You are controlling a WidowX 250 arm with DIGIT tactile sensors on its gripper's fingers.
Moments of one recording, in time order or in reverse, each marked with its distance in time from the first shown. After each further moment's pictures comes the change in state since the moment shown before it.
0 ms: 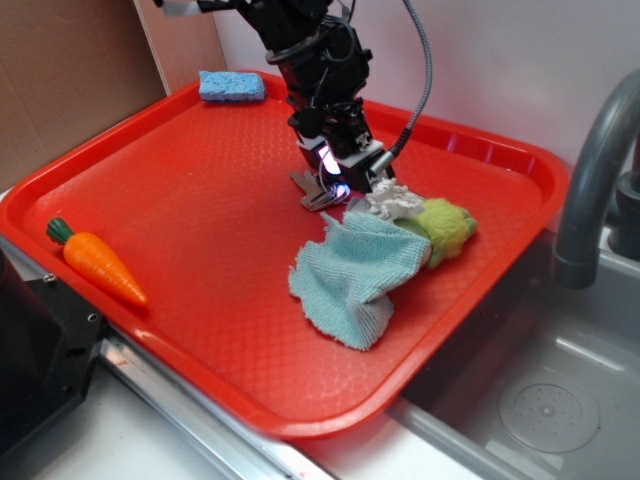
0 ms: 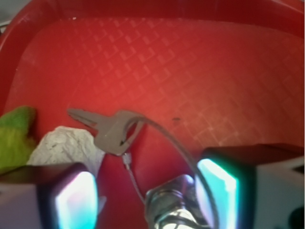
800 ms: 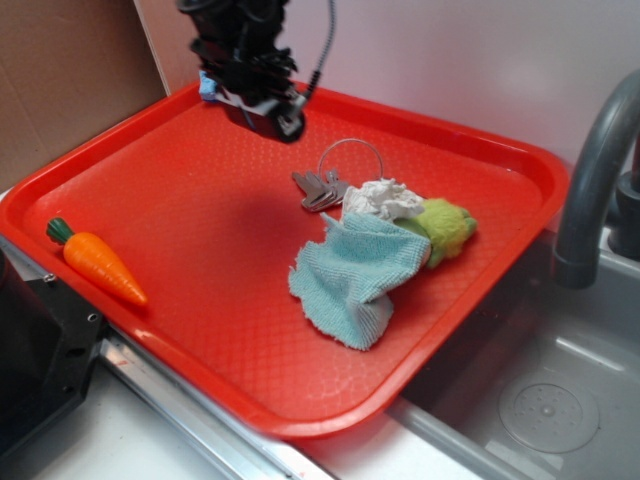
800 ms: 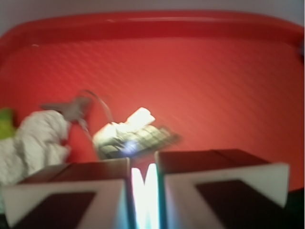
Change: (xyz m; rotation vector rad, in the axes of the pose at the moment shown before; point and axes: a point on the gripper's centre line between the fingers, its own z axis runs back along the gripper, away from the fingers) arm -0.036 0.024 0.081 0.290 -0.120 0.260
